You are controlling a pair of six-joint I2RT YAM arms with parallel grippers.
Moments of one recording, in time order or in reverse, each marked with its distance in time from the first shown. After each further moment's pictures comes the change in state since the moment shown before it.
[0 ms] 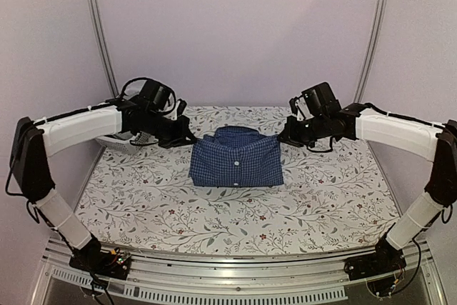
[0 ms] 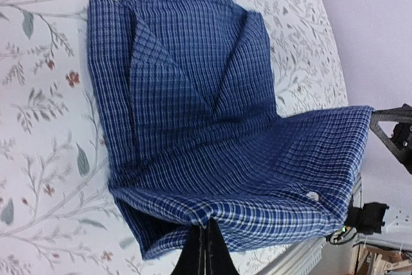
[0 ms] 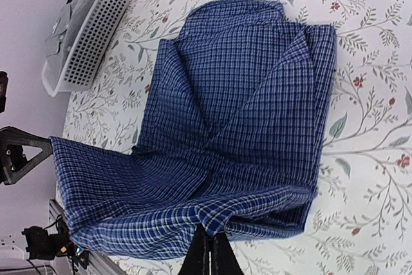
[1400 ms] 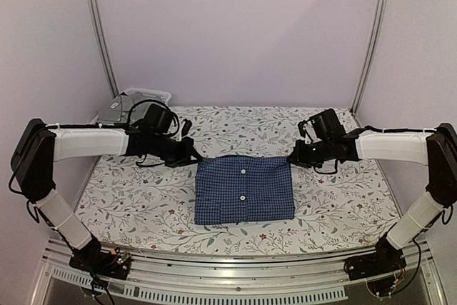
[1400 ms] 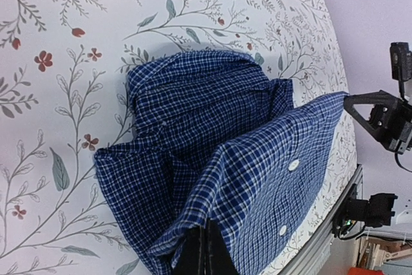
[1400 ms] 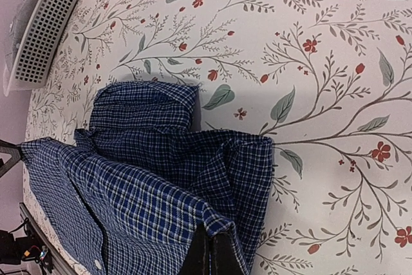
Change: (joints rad) left arm 0.024 0.102 -0.198 0.331 0.081 0.005; right arm -0.119 0.079 -0.235 0.238 -0.036 -0.073
